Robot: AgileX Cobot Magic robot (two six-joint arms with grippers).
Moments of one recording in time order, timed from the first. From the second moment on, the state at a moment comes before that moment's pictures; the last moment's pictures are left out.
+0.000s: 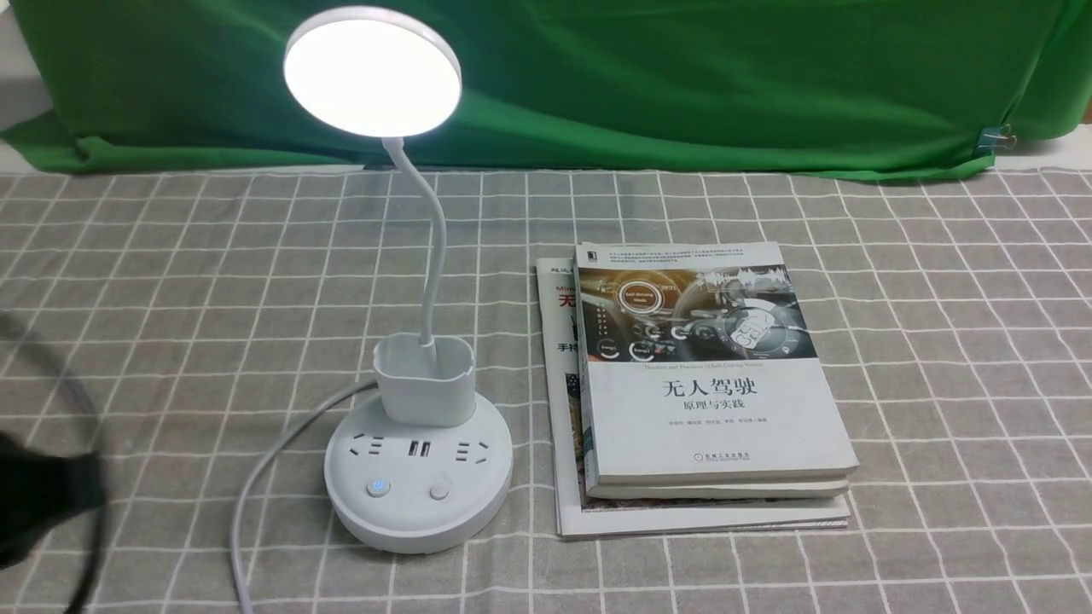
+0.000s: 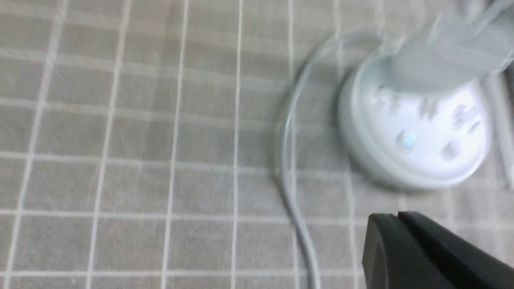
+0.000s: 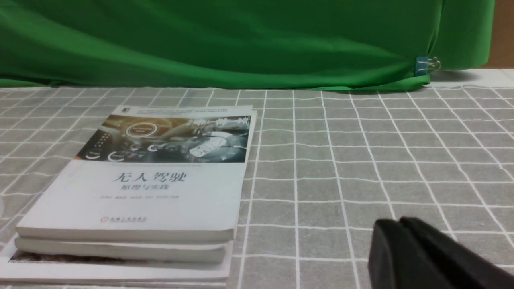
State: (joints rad) right arm 0.12 -0.01 0.01 0.04 0.21 -0.02; left arm 0.01 0.85 -0.67 -0.26 0.87 0.06
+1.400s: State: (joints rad) right arm 0.12 -0.01 0.01 0.04 0.21 -0.02; left arm -0.46 1.84 -1.21 -0.21 0.94 0.03
